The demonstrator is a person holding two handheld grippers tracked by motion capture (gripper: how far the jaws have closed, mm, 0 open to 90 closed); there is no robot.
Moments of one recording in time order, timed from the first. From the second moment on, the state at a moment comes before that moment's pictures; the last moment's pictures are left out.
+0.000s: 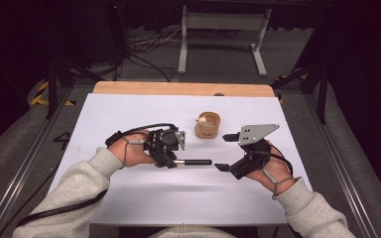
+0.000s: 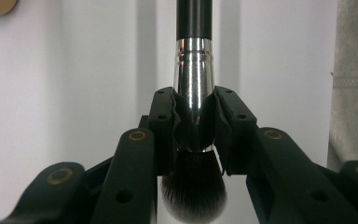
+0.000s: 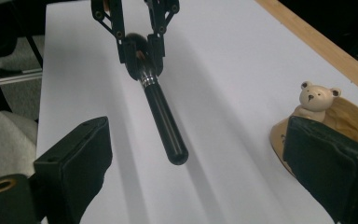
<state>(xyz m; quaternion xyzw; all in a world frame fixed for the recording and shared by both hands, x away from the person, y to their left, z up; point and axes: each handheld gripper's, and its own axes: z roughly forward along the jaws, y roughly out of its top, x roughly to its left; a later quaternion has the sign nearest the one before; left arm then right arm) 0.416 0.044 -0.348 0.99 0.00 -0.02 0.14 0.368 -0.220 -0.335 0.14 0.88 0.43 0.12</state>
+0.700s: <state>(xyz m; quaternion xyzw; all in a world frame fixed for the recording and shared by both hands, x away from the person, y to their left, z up) 0.412 0.034 -0.350 0.99 -0.02 -0.02 0.12 0.384 -0.188 -0.328 0.13 0.94 0.31 0.08</state>
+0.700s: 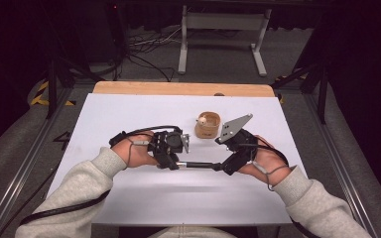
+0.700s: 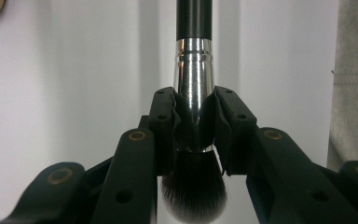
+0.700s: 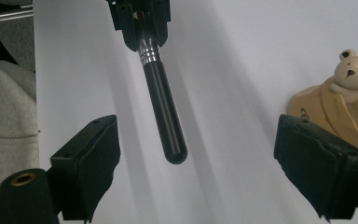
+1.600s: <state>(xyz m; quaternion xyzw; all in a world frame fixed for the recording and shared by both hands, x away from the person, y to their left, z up) 0.411 0.028 -0.351 0.99 -0.02 -0.02 0.11 0.394 -0.164 -0.340 0.12 0.97 0.22 0.04</state>
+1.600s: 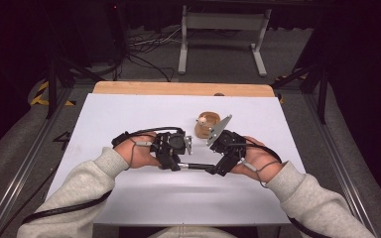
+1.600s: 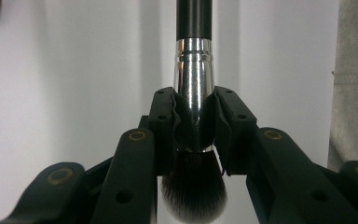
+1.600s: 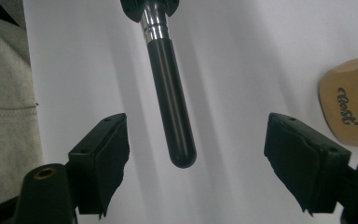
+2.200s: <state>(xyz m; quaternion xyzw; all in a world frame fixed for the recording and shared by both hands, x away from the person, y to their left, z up) 0.410 0.026 -0.354 0.99 -0.02 -0.02 0.11 0.394 -0.152 -0.352 0.11 0.98 0.19 0.02</state>
